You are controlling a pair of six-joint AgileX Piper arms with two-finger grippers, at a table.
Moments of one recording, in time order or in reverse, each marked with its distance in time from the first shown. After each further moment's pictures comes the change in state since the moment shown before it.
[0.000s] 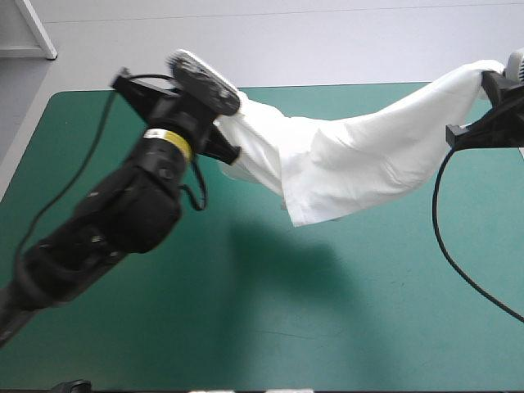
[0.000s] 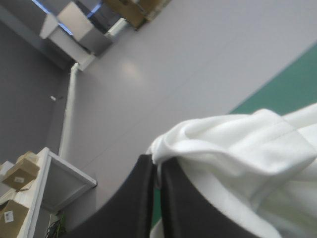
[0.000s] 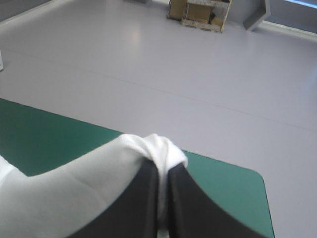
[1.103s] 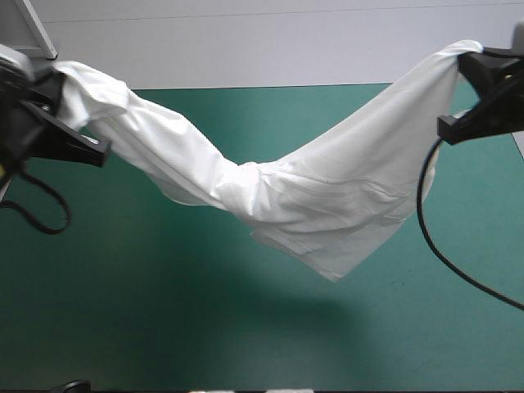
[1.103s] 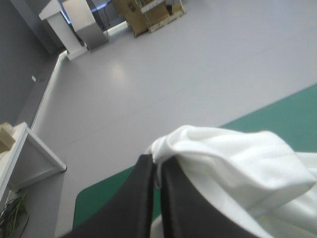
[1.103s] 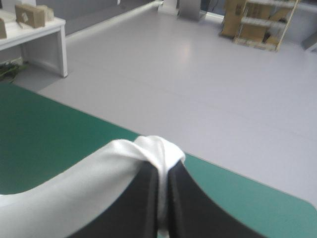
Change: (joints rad) left arm 0.026 -0.256 -0.146 -0.159 0.167 0.137; right arm 0.000 0.138 -0.336 0.228 0.243 -0.099
